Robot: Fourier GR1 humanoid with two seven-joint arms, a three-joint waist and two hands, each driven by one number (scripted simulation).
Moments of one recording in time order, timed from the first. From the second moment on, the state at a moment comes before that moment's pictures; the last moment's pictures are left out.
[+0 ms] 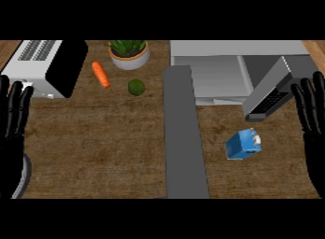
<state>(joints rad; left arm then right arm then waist) 0.02 0.09 0.02 -2.10 -0.03 0.00 -0.04 -0.01 -0.08 0.01 -2.10 0.03 0.02 0.01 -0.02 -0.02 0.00</state>
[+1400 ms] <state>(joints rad) 0.62 0.04 -0.15 -2.31 0.14 -0.01 -0.23 0.41 -0.13 -0.14 -2.33 -0.27 0.50 -0.09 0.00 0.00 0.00</state>
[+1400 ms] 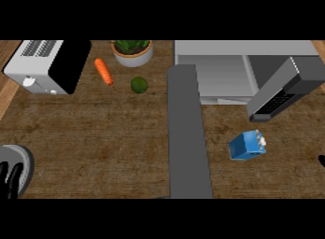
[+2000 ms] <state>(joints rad) 0.79 0.06 -0.06 -2.30 0.22 -0.15 -0.39 0.32 -0.06 -0.09 -2.15 -0.02 0.47 -0.19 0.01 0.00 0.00</state>
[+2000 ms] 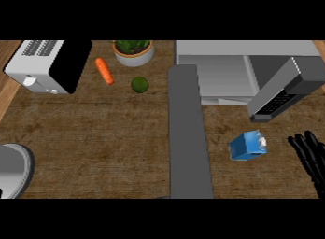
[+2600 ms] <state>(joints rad) 0.89 0.05 0.01 -2.30 0.27 -0.25 -0.46 0.15 -0.06 -0.09 -1.83 0.19 0.38 -0.36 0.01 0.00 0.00</state>
